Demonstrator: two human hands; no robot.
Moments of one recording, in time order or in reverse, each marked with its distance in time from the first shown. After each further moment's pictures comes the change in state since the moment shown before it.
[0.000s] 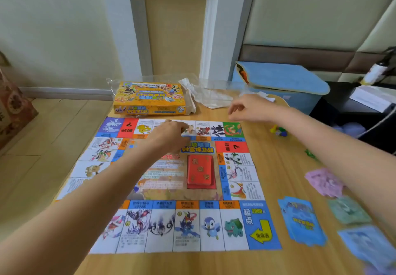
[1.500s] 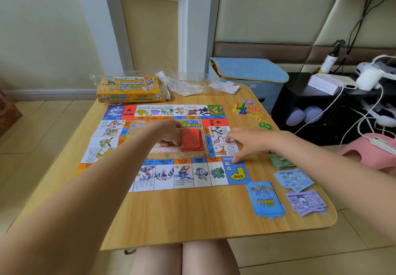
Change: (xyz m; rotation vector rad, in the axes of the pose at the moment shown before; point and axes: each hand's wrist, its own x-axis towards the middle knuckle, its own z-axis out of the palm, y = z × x) left_hand -0.048 0.058 0.015 -0.002 -0.342 -0.011; right_hand -0.156 0.009 0.040 -0.185 -0.311 0.028
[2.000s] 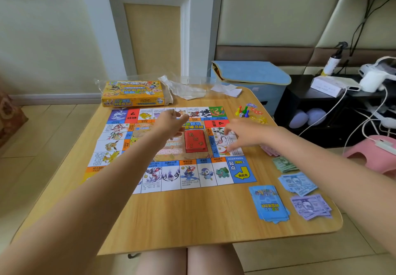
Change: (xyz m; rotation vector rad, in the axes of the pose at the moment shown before) left_hand -0.003 -0.001 0.005 -0.850 0.385 0.079; right_hand 0.016 -0.006 -0.015 0.032 0.151 0.028
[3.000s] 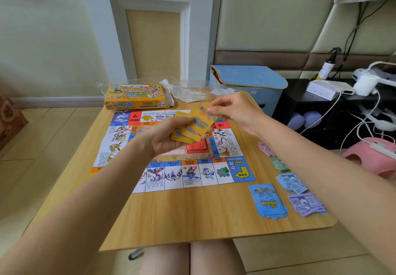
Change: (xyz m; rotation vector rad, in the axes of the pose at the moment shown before) left_hand -0.049 0.019 -0.018 -0.827 -0.541 -0.216; right_hand -0.012 -0.046 -0.037 1.155 0.402 0.003
